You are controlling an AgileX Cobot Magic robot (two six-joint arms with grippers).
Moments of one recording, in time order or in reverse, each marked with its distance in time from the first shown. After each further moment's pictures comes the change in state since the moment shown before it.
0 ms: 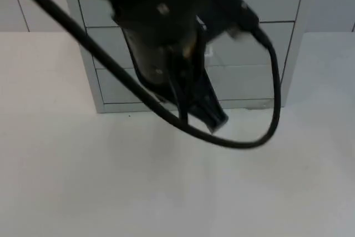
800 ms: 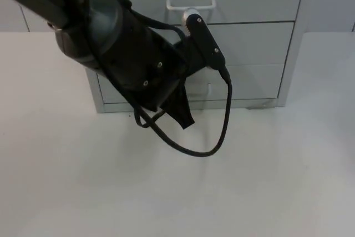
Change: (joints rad) right arm 0.000 0.000 0.000 0.000 -0.014 0.003; left arm 0.169 0.379 -0.024 1.079 -0.141 -0.799
